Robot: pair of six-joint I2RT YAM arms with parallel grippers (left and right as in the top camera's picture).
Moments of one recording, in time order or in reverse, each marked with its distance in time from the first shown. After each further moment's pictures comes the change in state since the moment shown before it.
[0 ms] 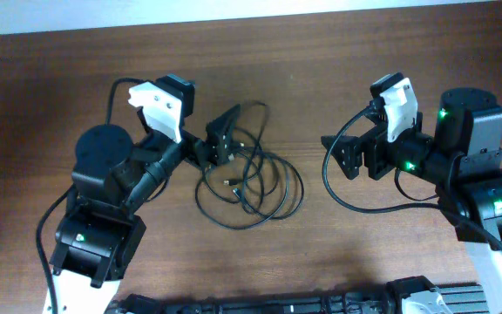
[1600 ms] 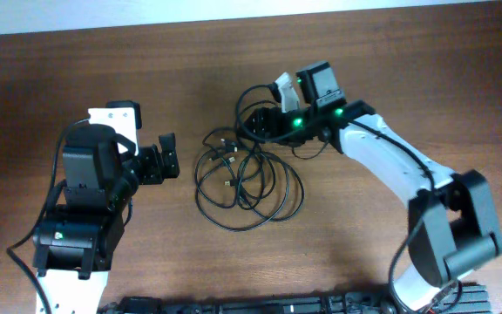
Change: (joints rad) left arm 0.218 0.002 0.000 -0.506 -0.287 -0.032; right arm 0.266 0.771 0.001 0.466 -0.211 0.613
